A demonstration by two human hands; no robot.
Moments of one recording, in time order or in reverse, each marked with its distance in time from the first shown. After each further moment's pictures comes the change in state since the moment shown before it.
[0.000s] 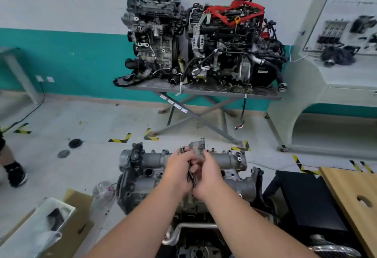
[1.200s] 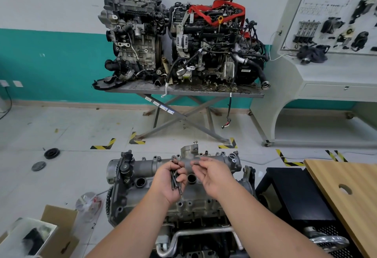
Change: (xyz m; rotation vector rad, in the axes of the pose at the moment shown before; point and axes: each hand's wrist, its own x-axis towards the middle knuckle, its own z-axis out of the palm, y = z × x) left_hand 0.042 0.009 -0.044 -0.286 -0.082 -0.356; right_hand 0.040 -0.030 -0.031 -0.261 0.137 -0.249
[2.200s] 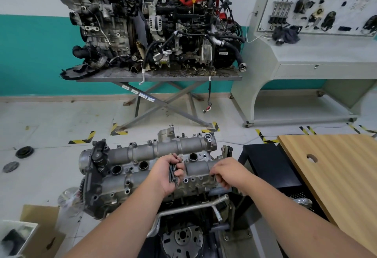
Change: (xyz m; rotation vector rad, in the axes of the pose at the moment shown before) left_hand 0.016 -0.057 -0.002 0.222 0.098 -0.123; right_hand -0.018 -0.040 -0.137 -1.080 -0.067 -0.055
